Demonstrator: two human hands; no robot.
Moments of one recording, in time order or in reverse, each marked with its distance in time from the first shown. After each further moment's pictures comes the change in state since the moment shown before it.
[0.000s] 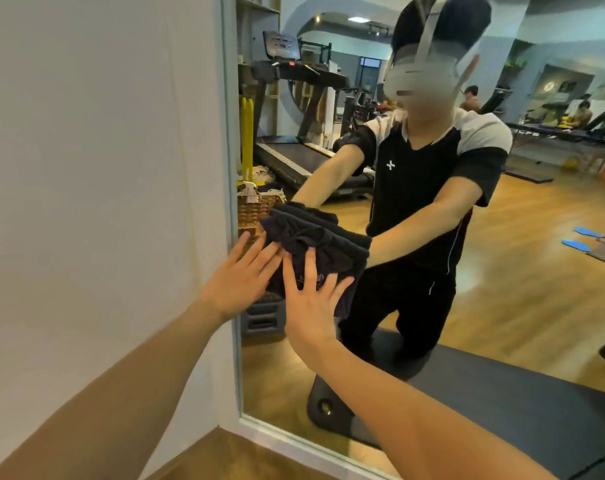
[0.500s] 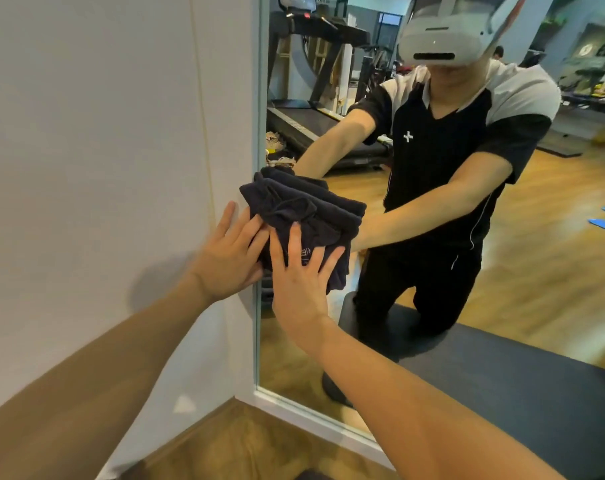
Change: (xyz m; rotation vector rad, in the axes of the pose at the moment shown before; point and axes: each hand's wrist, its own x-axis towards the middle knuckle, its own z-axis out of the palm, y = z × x) left_hand -0.048 -0.040 0.042 -0.039 -0.037 -0.042; right_hand 0.006 -0.056 0.055 0.013 0.000 -0.090
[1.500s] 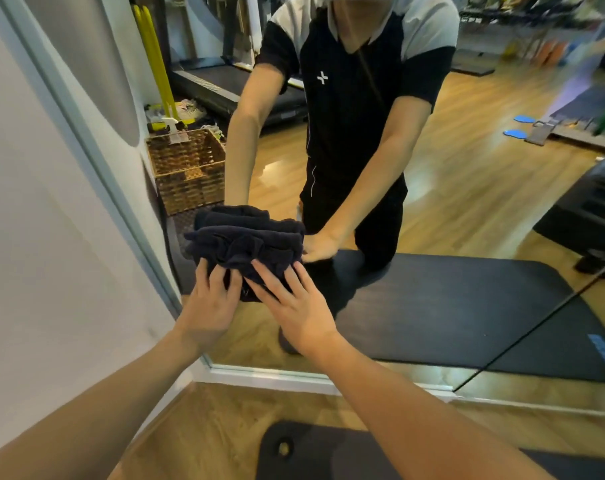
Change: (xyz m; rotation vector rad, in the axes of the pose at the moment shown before) left_hand -0.020 0.192 0.049 -0.344 -0.114 -0.091; right_hand -0.134 0.156 -0.004 -0.153 -0.238 -0.255
